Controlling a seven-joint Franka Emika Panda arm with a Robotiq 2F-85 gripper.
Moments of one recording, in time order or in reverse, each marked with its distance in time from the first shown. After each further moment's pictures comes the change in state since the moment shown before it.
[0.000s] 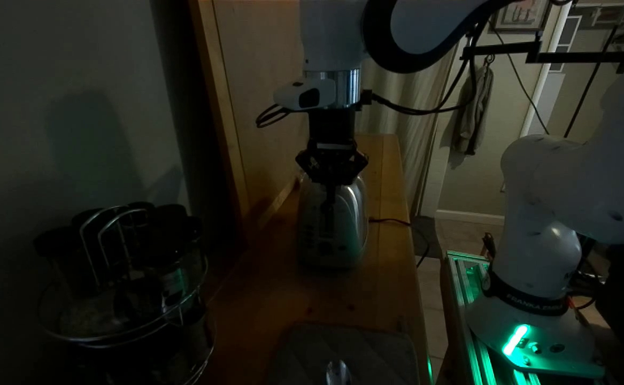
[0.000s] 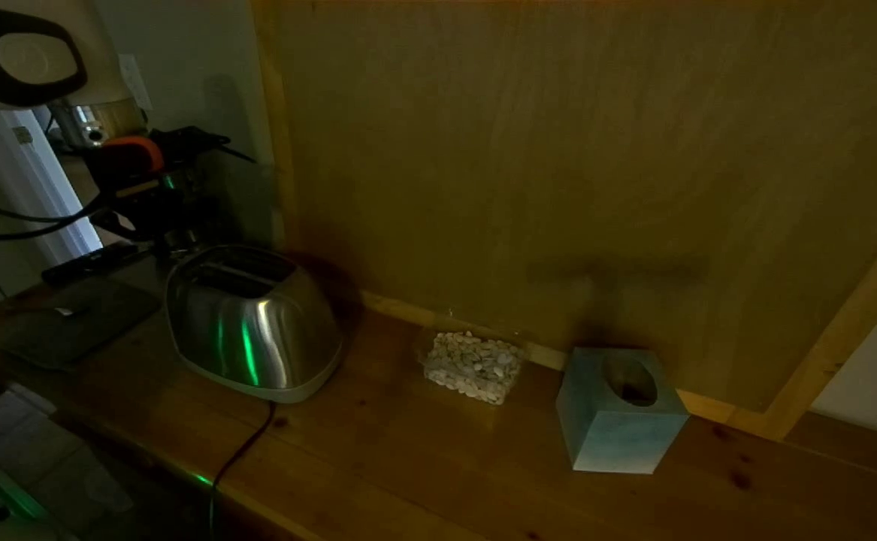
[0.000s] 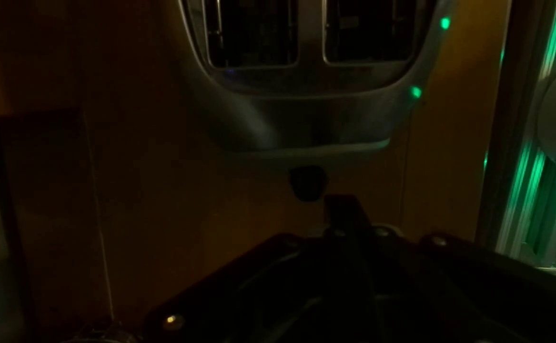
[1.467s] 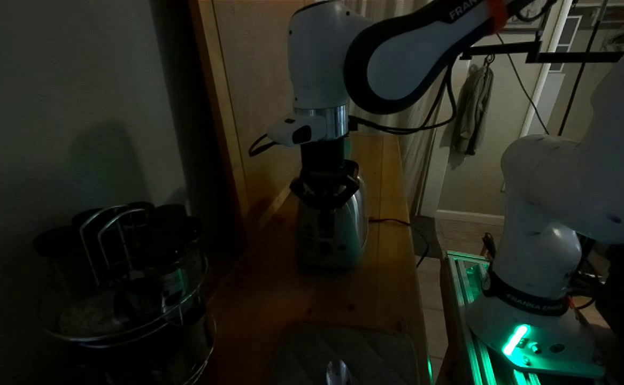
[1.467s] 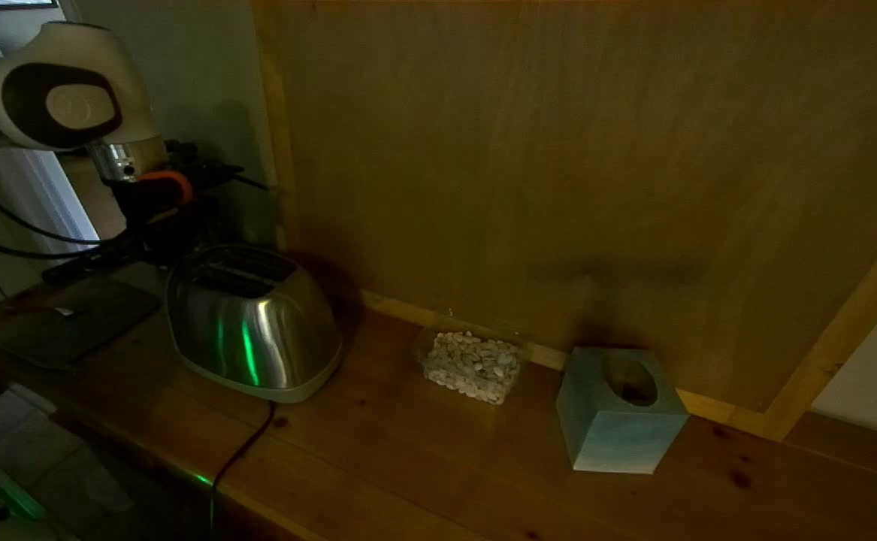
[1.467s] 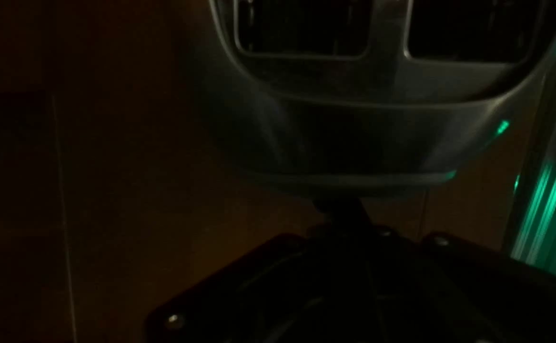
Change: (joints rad) arm -0.002 0.120 -0.009 -0.035 0.004 0.124 -0.077
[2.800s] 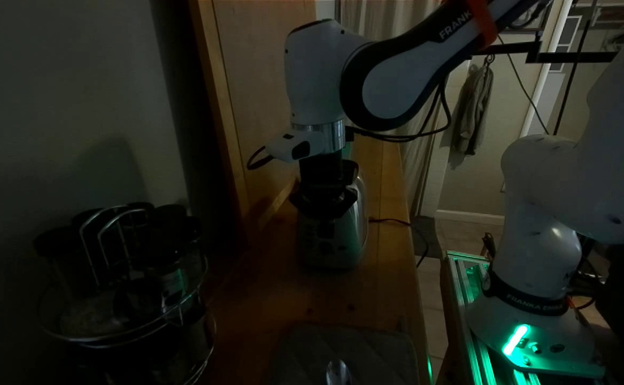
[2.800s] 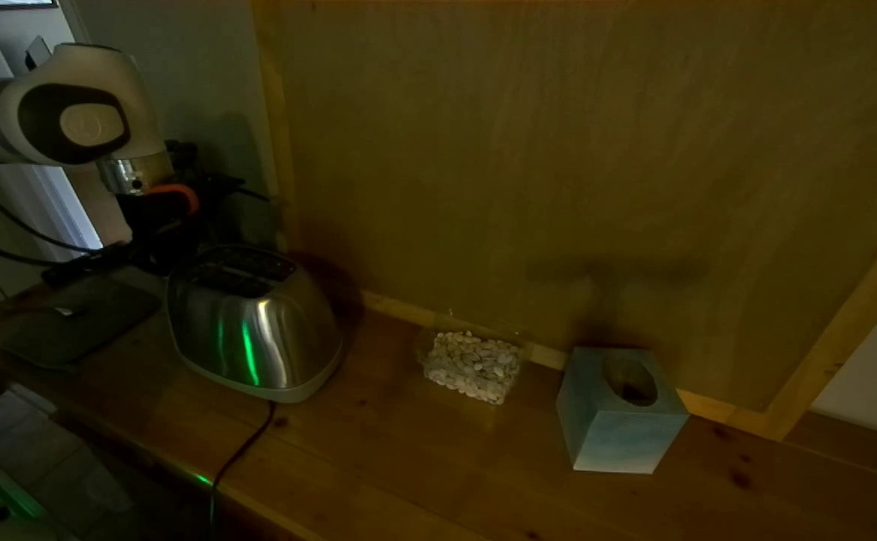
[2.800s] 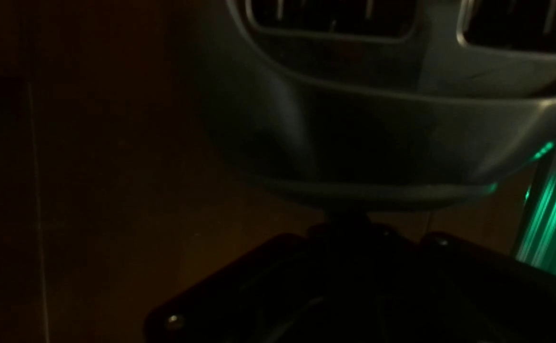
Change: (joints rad) arm 0.000 0.048 0.007 -0.014 0.000 0.044 -0.026
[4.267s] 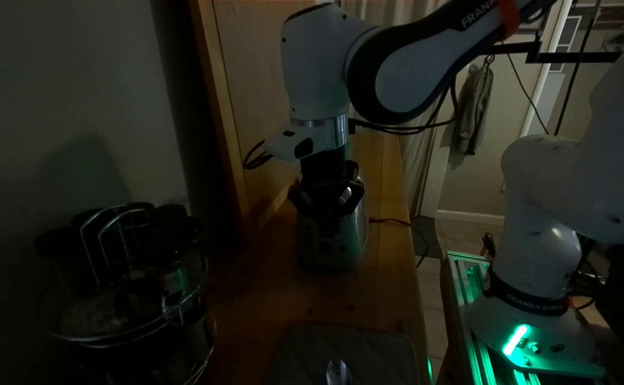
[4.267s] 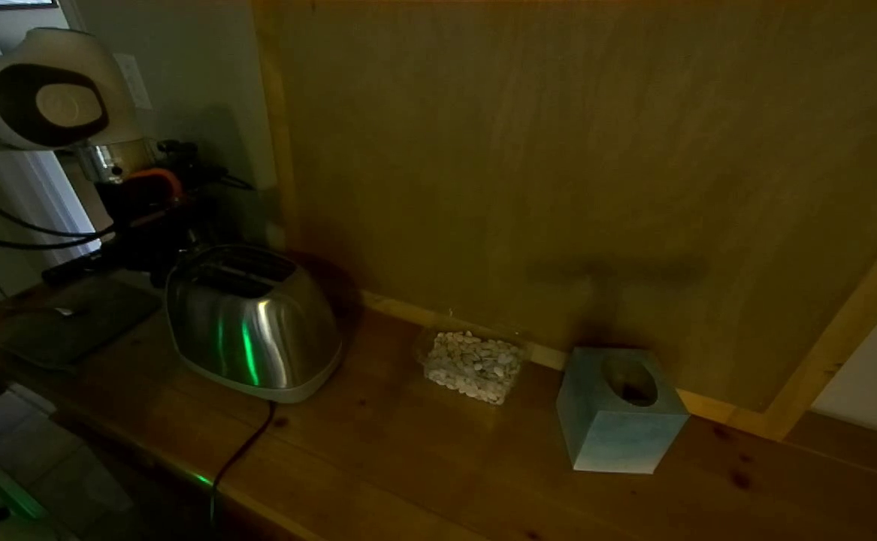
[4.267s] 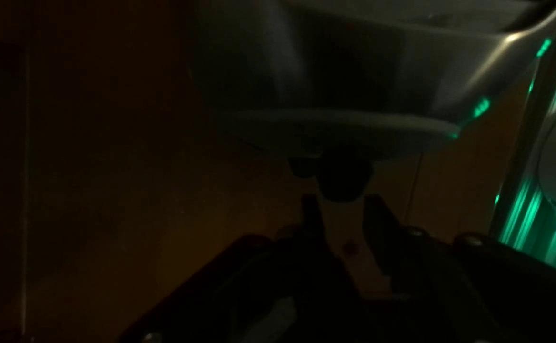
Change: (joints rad) arm -0.001 -0.033 0.069 0.018 -0.019 -0.075 0.013
